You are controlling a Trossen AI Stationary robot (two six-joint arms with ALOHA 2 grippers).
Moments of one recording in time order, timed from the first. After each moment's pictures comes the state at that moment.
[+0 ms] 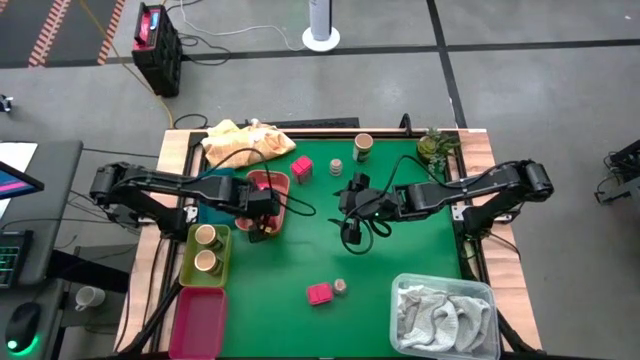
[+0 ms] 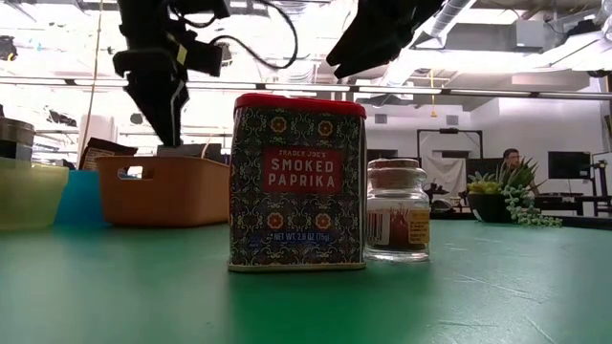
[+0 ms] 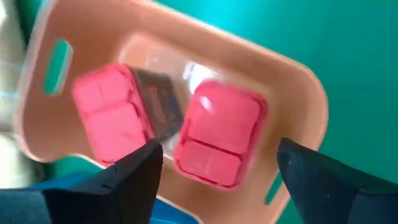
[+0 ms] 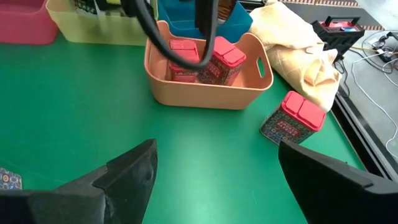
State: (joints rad) left arm -0.02 1.38 1.07 -0.97 -0.27 -0.25; right arm 0.13 1.48 1.14 -0.28 0.37 0.04
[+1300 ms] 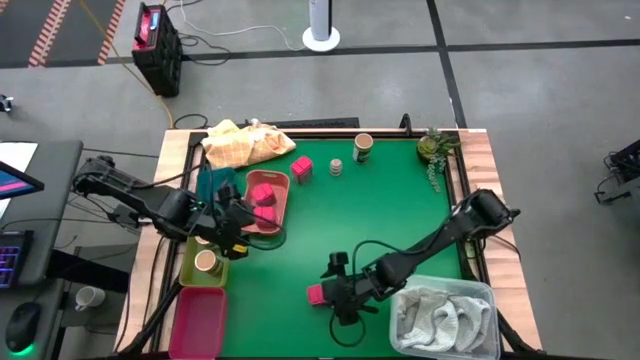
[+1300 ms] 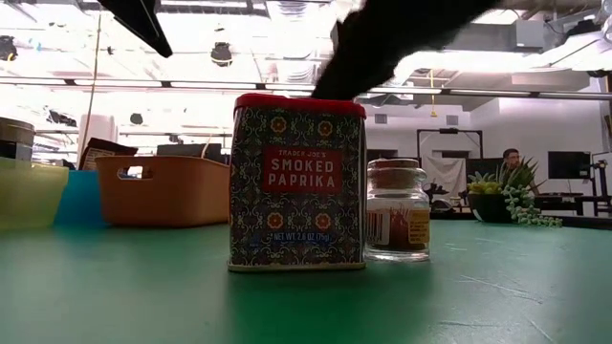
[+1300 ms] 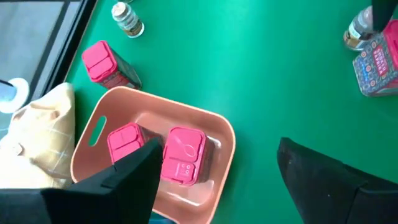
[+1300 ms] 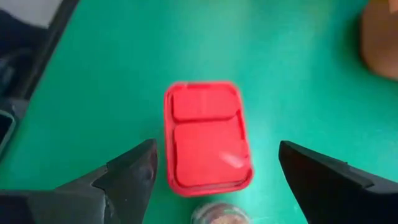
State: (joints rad) left arm -0.40 1.14 1.16 -1.03 -0.54 -0.43; right arm 0.51 1.92 1.36 -0.30 0.31 0.21
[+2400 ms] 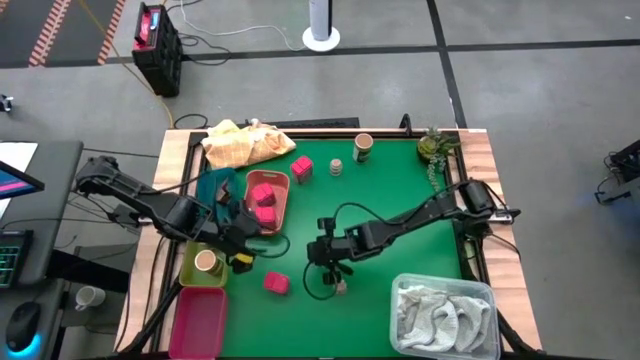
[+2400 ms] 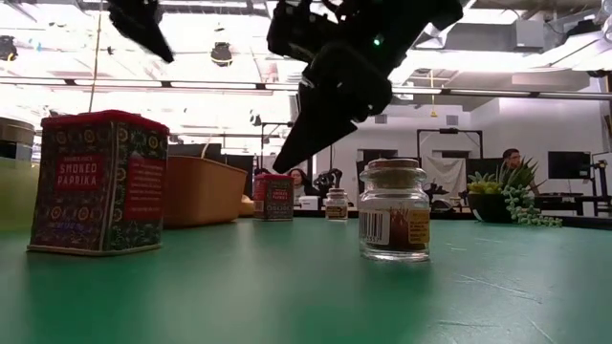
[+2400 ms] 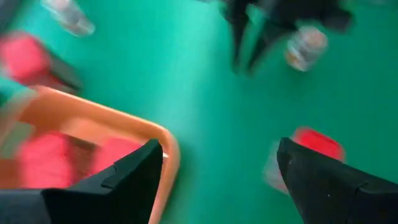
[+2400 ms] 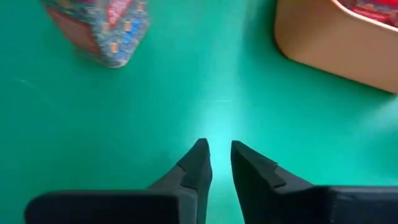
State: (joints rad) left arm -0.43 1.16 1.08 -0.83 -0.40 -0.50; right arm 0.26 1.96 1.36 -0.29 0.25 0.02
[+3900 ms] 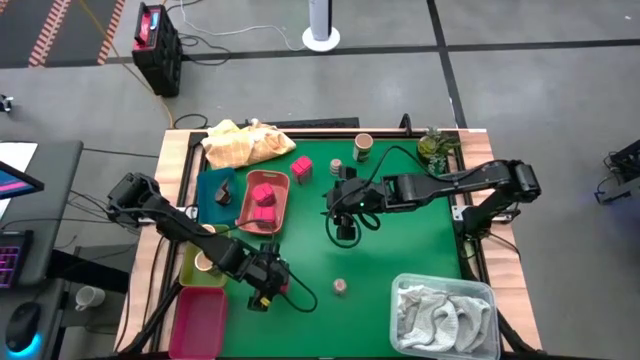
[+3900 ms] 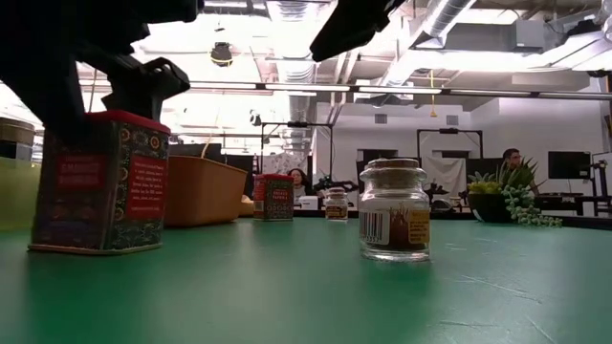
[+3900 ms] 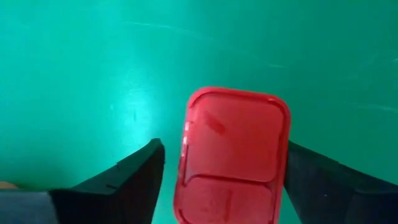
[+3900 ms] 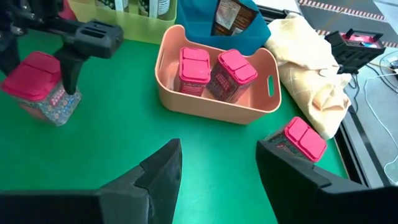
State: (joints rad) left arm -0.51 1.61 1.07 -0.57 -0.15 -0.34; right arm 0.08 1.58 1.36 -0.44 0.26 -0.11
